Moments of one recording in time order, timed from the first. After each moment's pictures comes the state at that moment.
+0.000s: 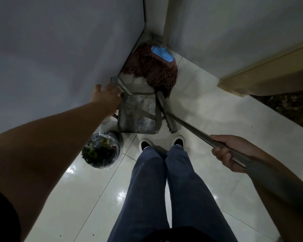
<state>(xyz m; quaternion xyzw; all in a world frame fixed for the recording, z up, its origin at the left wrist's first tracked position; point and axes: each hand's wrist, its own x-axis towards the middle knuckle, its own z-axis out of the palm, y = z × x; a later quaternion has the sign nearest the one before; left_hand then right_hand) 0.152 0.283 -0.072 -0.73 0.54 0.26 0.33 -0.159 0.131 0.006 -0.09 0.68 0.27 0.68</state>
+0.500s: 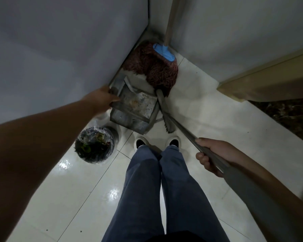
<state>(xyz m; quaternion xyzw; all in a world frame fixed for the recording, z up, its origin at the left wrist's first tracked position) 0.149 0.306 -0.081 -0.82 0.43 0.36 0.12 -0.145 0.157 0.018 -0.20 0.66 0.25 0.68</state>
